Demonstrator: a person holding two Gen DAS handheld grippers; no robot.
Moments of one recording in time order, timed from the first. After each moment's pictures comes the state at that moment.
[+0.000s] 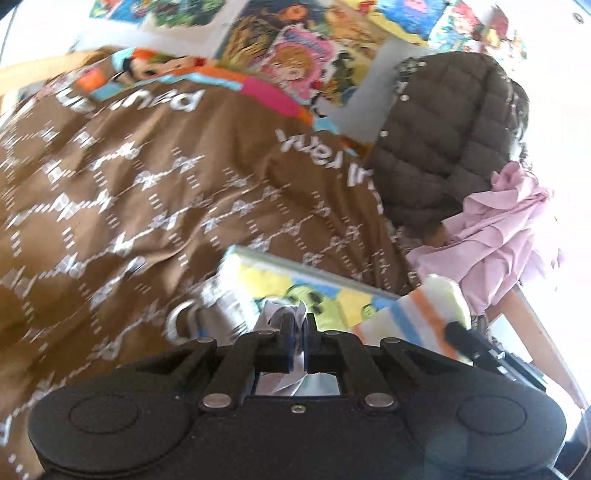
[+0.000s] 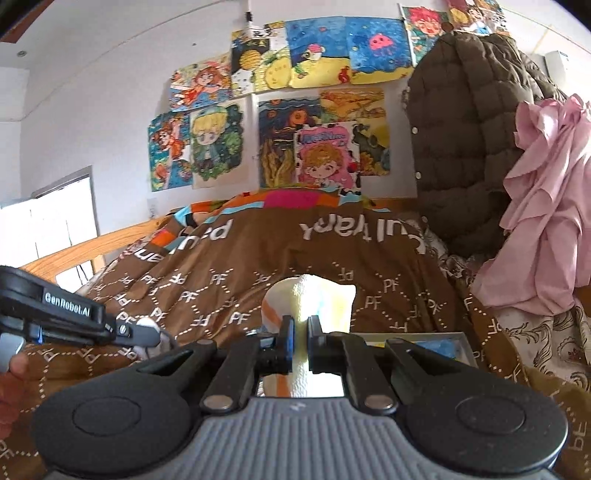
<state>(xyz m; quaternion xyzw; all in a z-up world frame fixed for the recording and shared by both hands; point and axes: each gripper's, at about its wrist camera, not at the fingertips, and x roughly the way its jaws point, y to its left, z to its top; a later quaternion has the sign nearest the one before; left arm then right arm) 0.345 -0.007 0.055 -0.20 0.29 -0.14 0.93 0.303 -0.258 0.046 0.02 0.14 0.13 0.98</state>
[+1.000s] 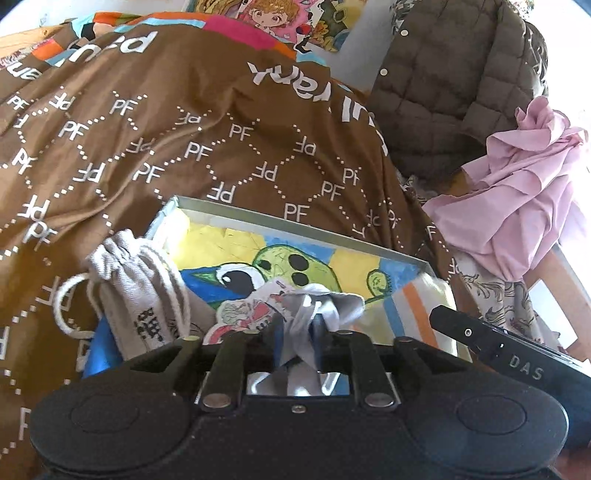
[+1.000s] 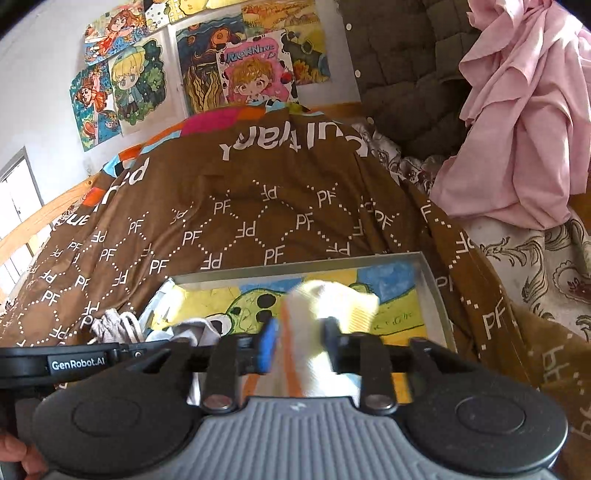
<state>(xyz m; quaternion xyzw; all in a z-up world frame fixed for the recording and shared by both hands) 0.421 -0.091 -0.015 -0.16 0.35 -0.13 0.91 0.392 -0.313 0.000 0.08 0.29 0.07 0.95</state>
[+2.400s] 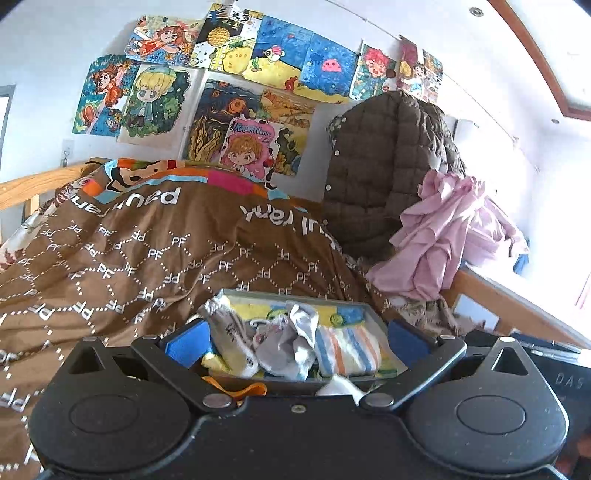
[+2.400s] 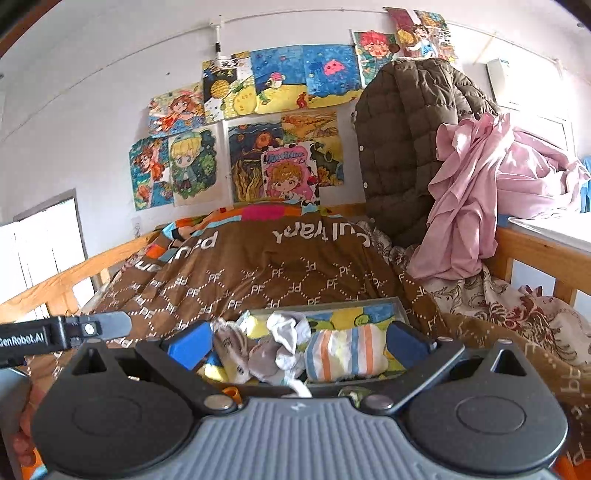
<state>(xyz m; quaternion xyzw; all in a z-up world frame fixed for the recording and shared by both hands) 0.135 -0.020 0.069 -0.10 0.15 -0.14 0.97 0.106 -0.274 0.075 0.05 0.13 0.07 0.99</state>
